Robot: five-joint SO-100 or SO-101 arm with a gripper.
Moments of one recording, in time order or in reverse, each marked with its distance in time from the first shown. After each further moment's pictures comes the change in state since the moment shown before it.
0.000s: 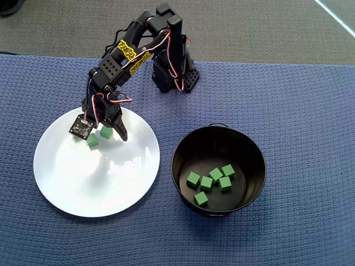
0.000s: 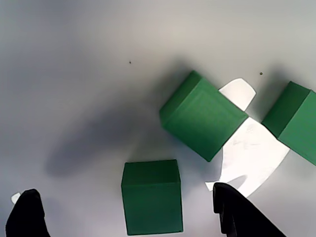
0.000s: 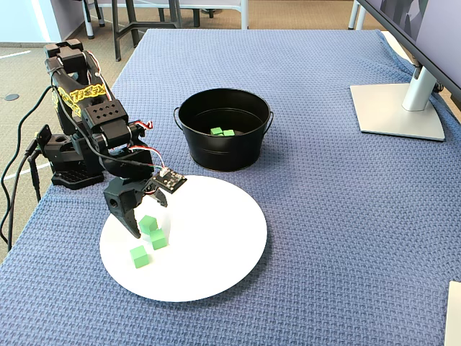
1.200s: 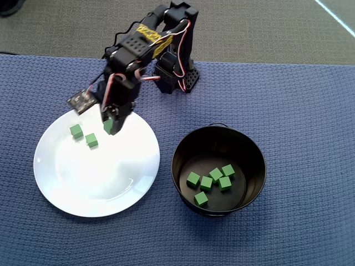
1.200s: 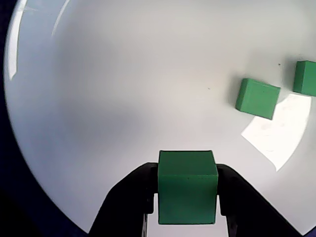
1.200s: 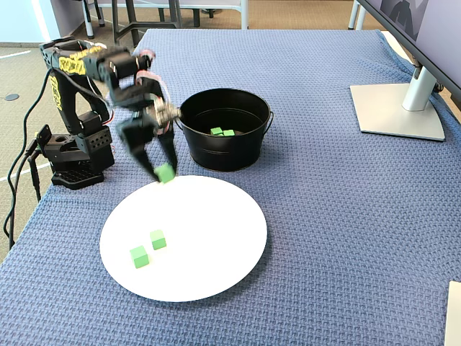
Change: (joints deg) arm -15.0 19.2 -16.4 22.8 42.1
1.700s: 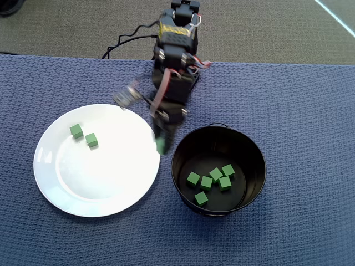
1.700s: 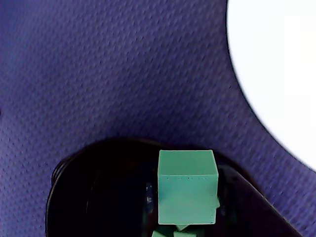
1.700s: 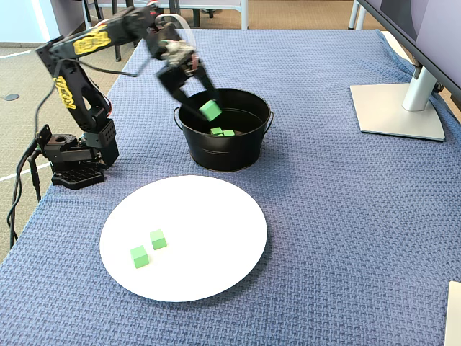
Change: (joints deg) arm -30.2 -1.7 -12.4 1.1 39.7
